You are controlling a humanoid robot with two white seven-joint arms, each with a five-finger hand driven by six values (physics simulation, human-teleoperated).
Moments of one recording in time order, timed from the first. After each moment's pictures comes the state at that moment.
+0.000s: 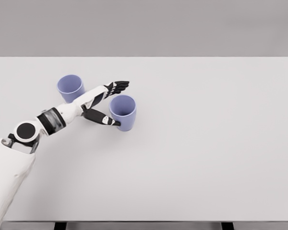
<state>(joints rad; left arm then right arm) -0.36 0.36 -0.32 -1.40 0.14 -0.11 -0.61 0.03 0.00 0.15 0.01 -0.09 -0.07 0.07</state>
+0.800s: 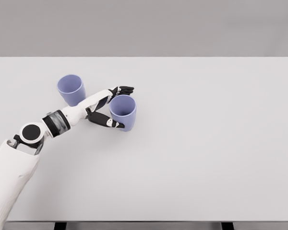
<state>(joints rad) -0.36 0.35 -0.35 -1.38 0.14 -0.11 -0.61 0.03 0.00 0.15 0.01 -0.09 -0.07 0.07</state>
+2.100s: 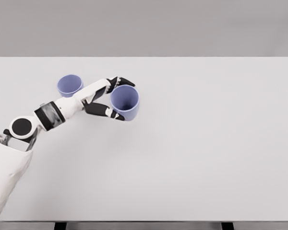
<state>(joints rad) -0.37 0.39 -0.33 -1.52 0.17 -0.08 -0.61 0.03 0.00 0.15 0.01 -0.09 -0.07 0.07</state>
